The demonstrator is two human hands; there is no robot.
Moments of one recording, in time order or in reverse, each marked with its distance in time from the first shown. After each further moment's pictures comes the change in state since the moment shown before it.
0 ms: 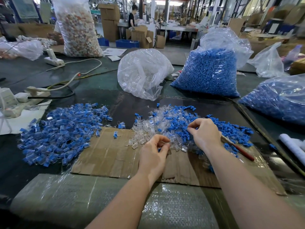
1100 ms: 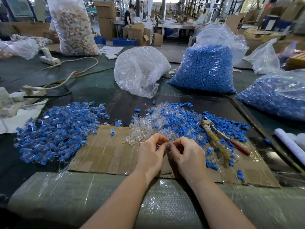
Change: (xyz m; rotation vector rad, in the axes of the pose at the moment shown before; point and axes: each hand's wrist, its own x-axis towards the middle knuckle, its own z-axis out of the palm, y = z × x) left_hand -0.006 0.006 -0.001 0.029 -0.065 0.005; right_hand -0.078 0.017 0.032 0.233 0.050 -0.347
